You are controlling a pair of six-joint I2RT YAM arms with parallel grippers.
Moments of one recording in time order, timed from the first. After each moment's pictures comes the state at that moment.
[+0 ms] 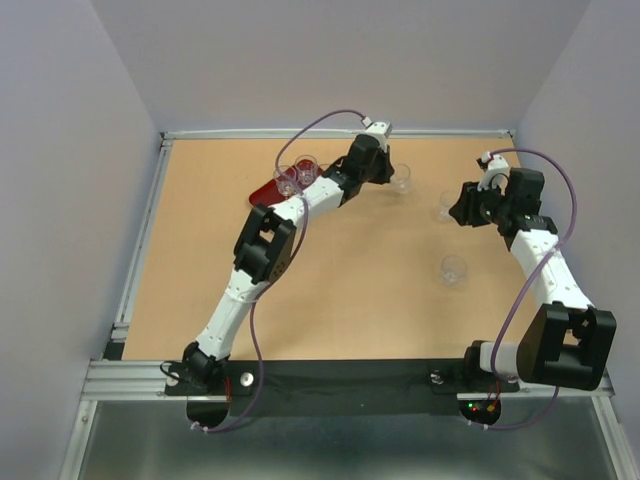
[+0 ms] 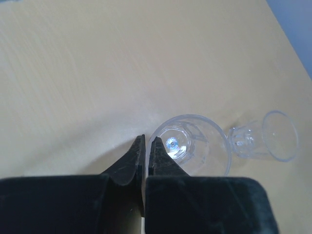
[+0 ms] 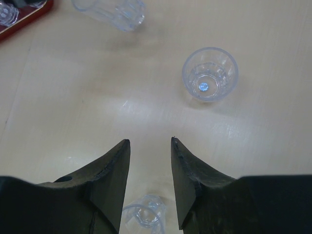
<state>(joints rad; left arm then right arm) -0.69 2.52 2.17 -0.02 0.05 -0.42 -0.16 1.28 0.95 -0.31 -0.48 -0.12</state>
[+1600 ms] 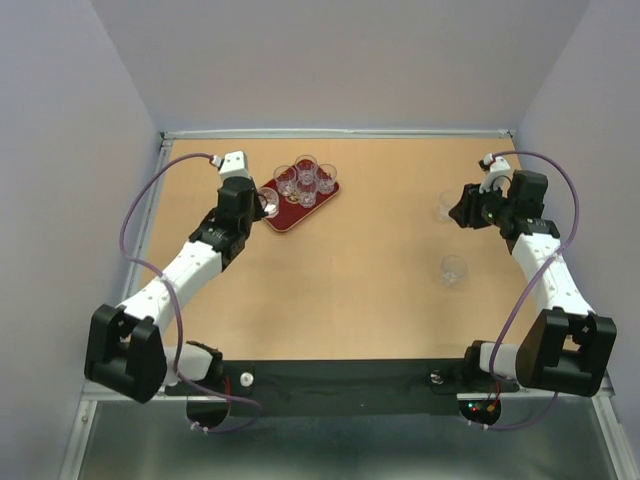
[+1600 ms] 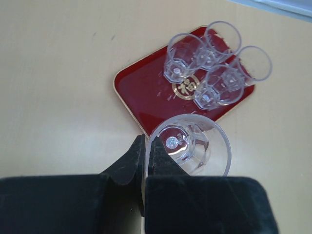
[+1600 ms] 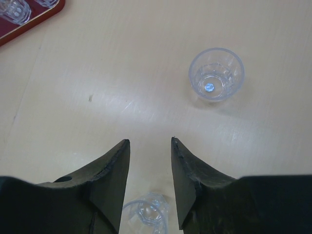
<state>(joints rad) -0.41 1.21 0.86 -0.06 -0.37 -0.39 -0.18 1.25 0.93 -0.30 -0.53 -0.13</state>
